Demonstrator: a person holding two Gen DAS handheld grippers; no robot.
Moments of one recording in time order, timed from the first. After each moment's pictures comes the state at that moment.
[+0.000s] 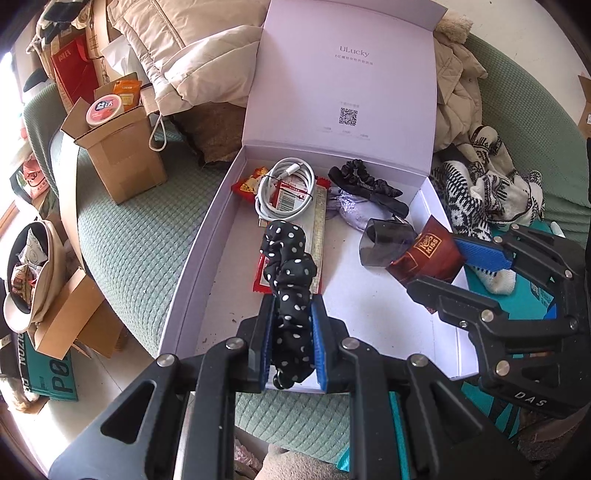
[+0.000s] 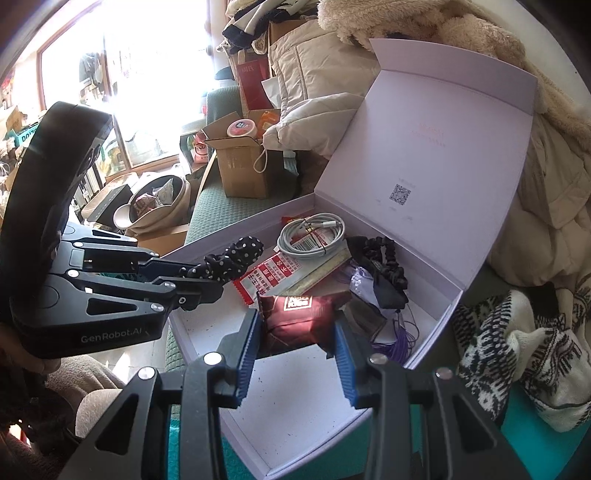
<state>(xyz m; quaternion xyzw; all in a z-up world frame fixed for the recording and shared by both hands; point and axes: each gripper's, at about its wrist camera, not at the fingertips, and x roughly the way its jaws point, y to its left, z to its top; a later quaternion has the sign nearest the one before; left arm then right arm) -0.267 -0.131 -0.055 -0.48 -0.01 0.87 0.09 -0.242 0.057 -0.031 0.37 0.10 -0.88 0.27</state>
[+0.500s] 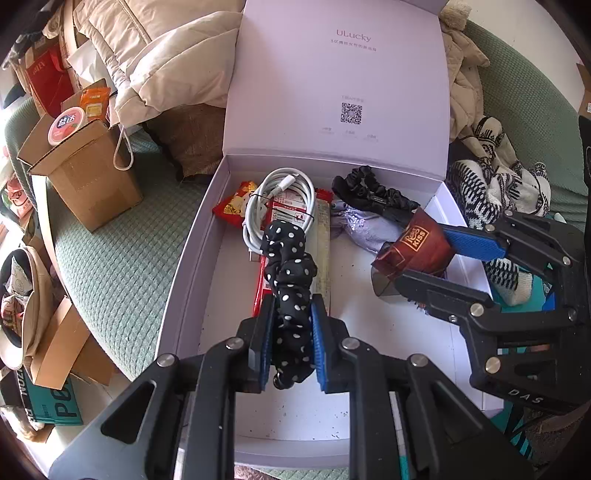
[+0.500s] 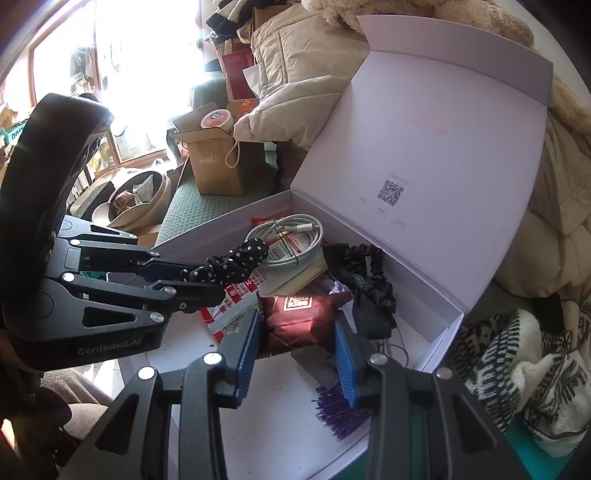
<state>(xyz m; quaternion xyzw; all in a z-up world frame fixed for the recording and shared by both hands) -0.316 -0.124 -0.078 -0.48 0.01 0.87 0.11 -0.287 0.055 -0.050 0.38 0.11 -0.88 0.26</state>
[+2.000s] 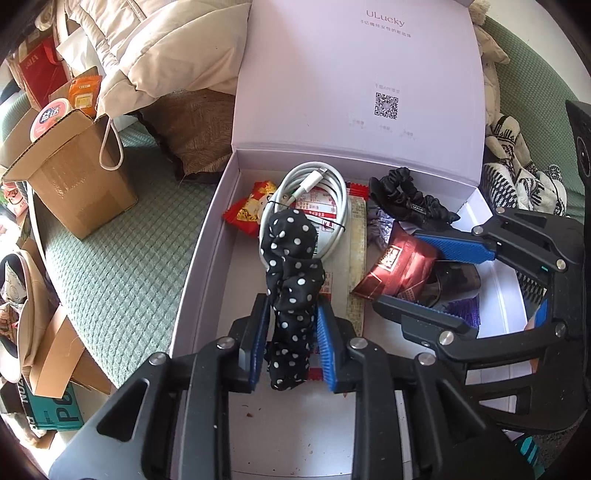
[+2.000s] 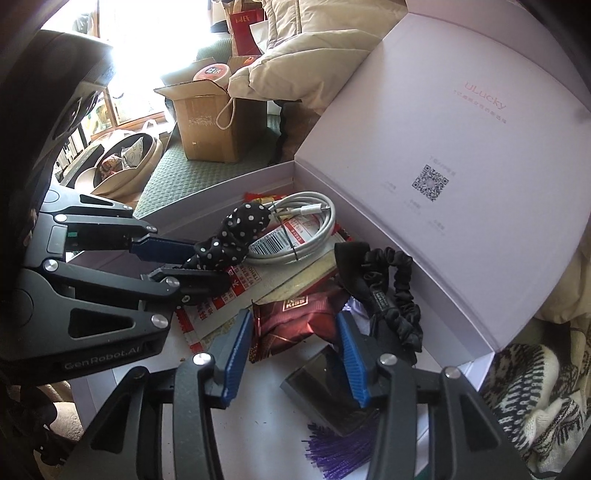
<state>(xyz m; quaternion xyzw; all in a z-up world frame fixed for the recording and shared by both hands) -0.364 -0.140 -0.104 -0.50 0.01 0.86 0.11 -0.328 0.019 -0.079 0.43 0.16 -0.85 0.25</state>
